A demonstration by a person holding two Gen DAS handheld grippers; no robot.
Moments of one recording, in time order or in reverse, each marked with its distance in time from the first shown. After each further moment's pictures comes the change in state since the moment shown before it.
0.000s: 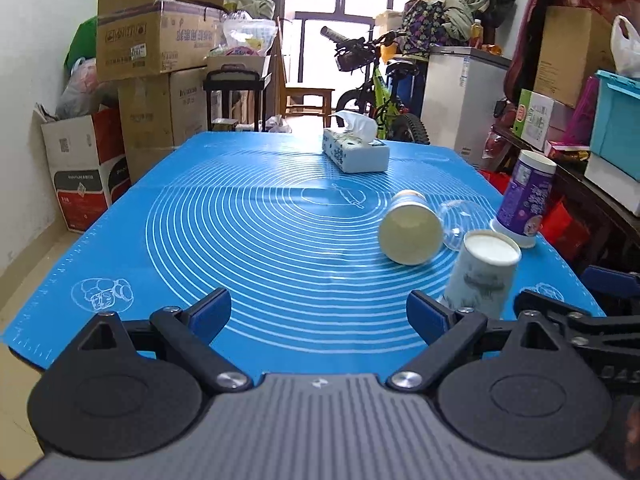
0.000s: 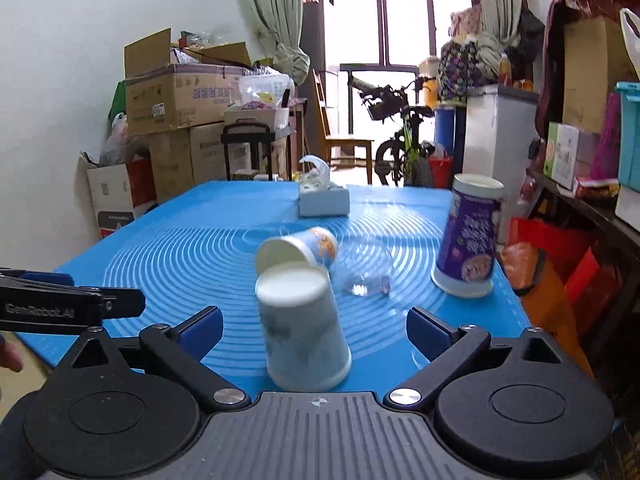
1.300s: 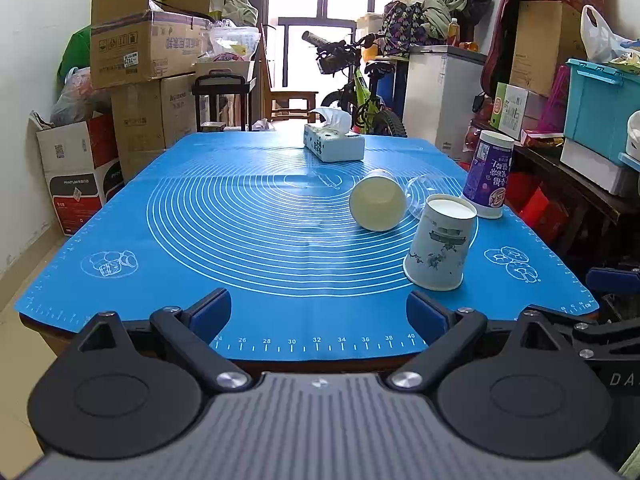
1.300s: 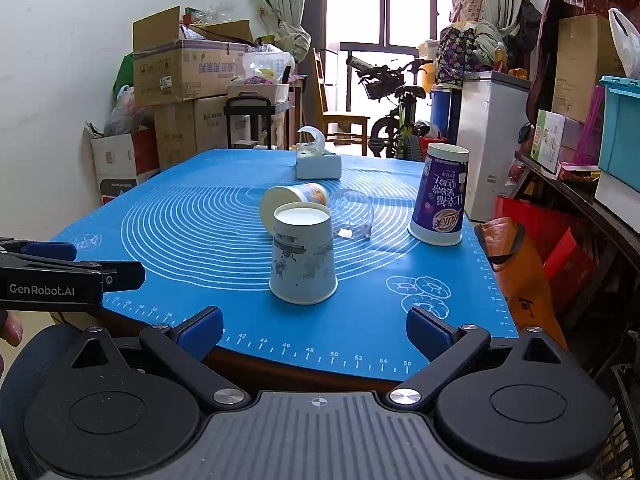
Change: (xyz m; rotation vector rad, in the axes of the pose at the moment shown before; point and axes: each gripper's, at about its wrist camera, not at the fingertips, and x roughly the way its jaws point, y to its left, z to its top) left arm -0.038 -0.012 -0.032 0.028 -0.015 -0.028; right arm -0.062 0.002 -0.034 -0.035 0.067 -0.023
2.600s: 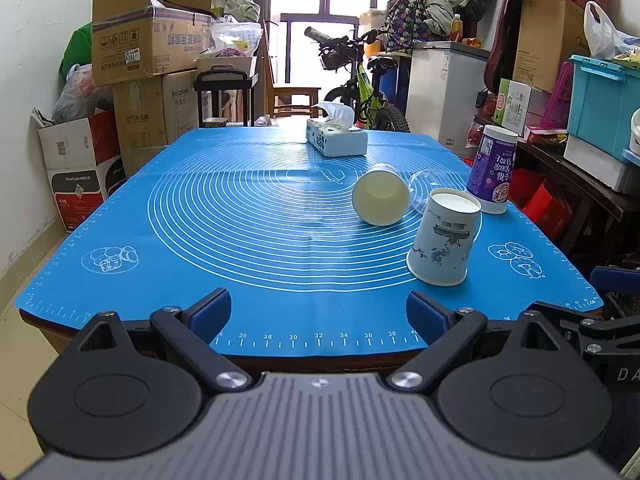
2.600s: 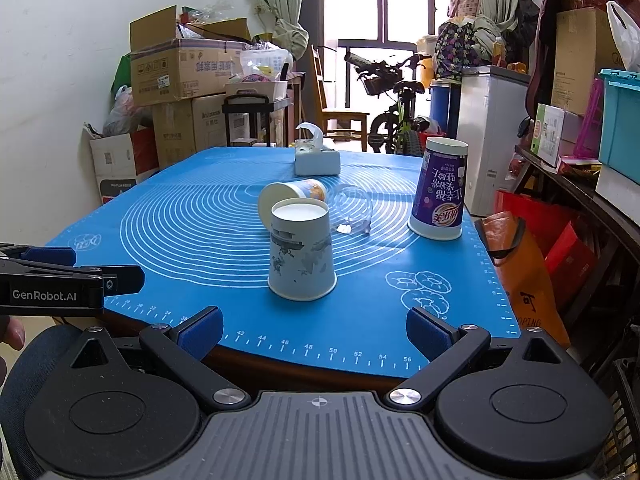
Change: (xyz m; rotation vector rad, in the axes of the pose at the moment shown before) left arm 0.003 0.003 -0.004 0.001 0.009 0.007; right arm 0.005 -0.003 -0.004 0.009 0.005 0.005
